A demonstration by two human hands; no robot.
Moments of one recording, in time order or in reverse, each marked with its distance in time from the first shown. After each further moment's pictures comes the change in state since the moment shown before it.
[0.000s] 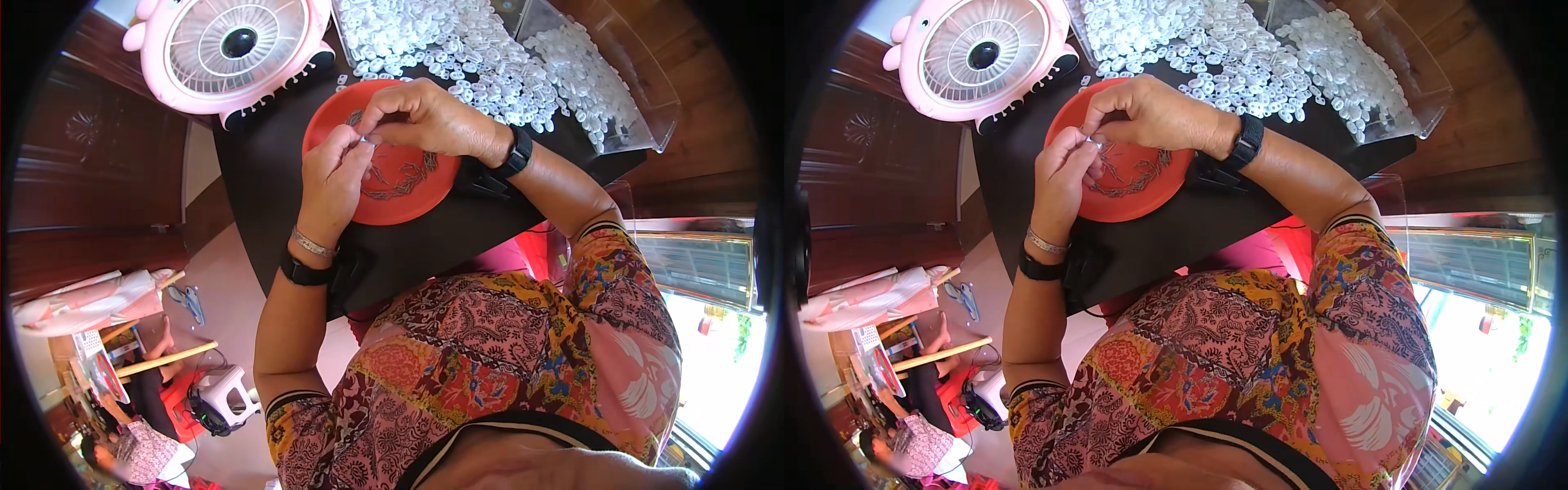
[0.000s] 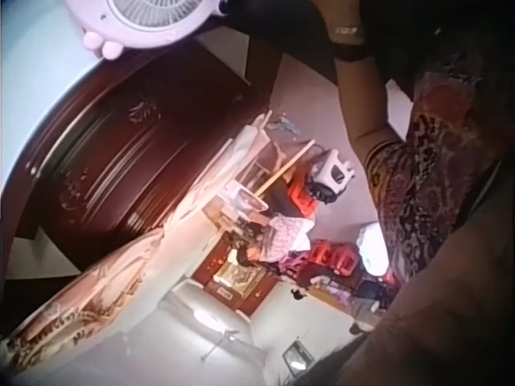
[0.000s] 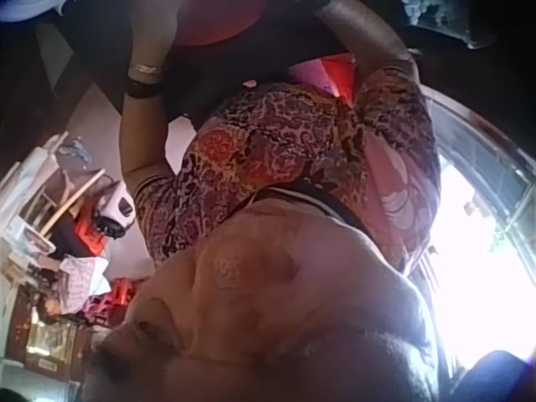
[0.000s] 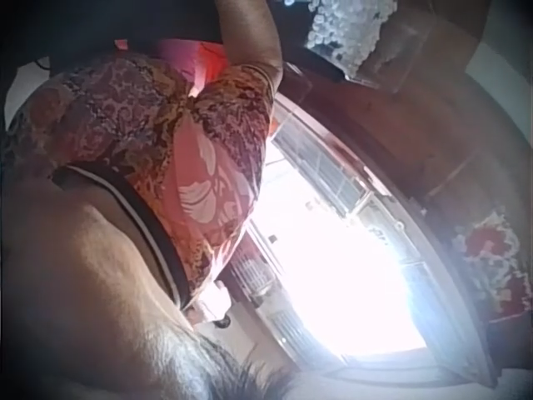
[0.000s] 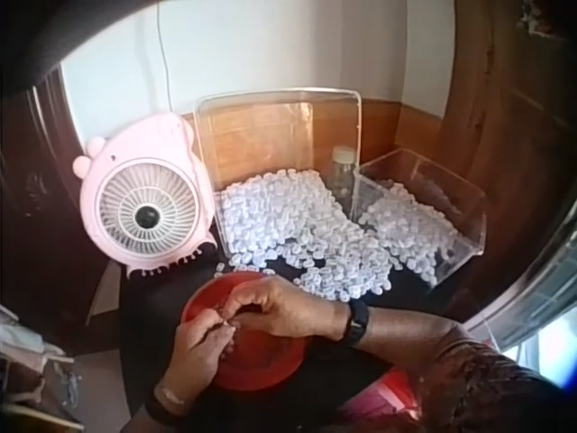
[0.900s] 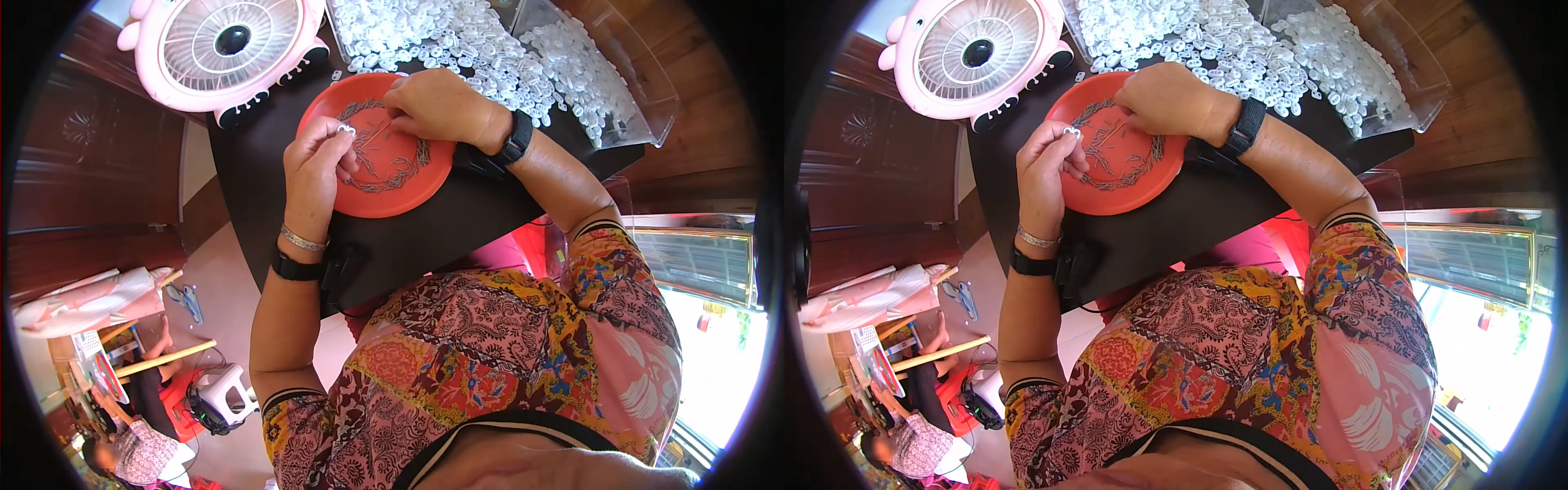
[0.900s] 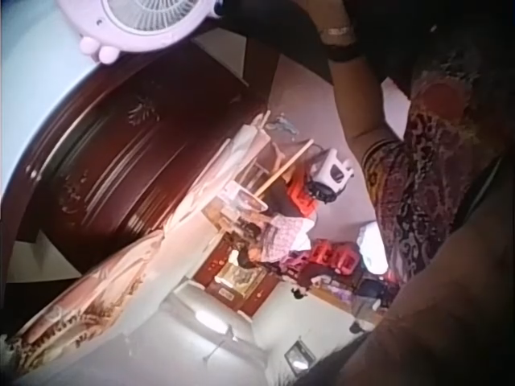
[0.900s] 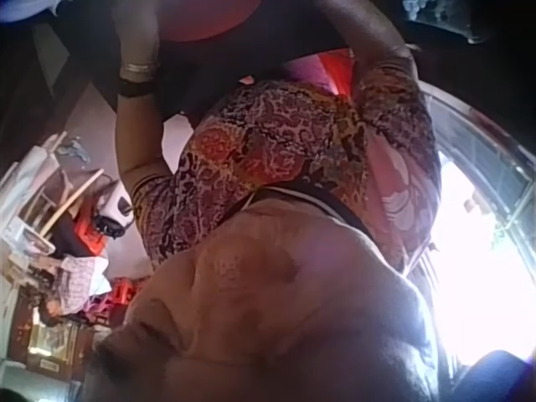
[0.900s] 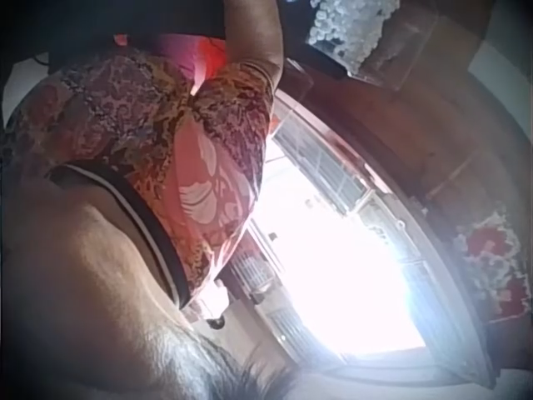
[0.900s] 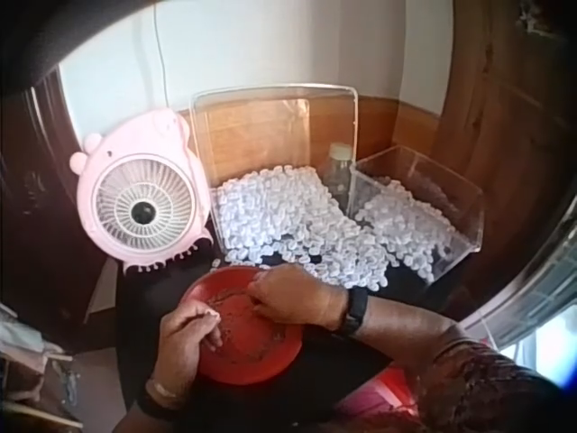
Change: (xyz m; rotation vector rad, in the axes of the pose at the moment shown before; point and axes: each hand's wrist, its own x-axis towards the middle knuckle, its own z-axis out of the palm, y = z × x) left_hand -0.005 0.012 0.003 -0.248 0.126 -0.078; right_hand -0.012 0.013 -0.017 -0.959 -0.124 0.062
